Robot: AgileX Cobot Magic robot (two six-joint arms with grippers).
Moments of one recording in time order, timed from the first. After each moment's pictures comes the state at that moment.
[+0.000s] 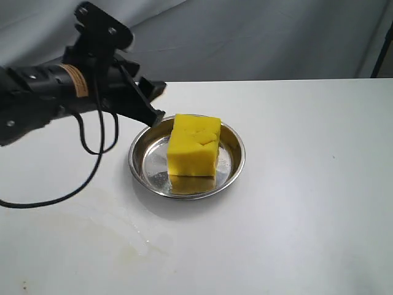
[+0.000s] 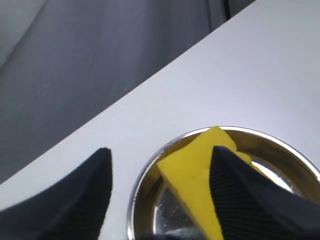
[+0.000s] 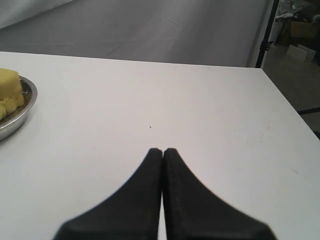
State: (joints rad) left arm -0.52 1.57 -0.93 0.31 -0.10 -0.04; right arm -0.05 0.01 0.00 0.04 0.34 -0.12
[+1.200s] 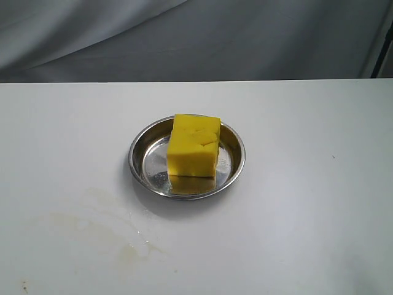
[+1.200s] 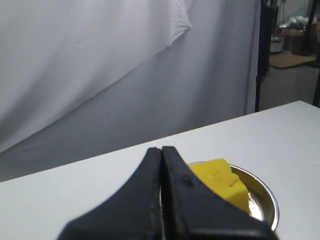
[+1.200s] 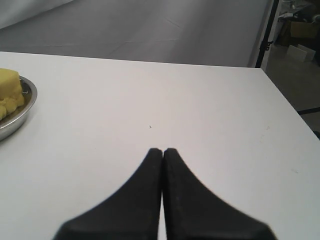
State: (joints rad) left arm -0.50 0.43 -0.52 0.30 0.31 -0.27; right arm -0.05 0.01 0.00 0.04 0.34 -0.12
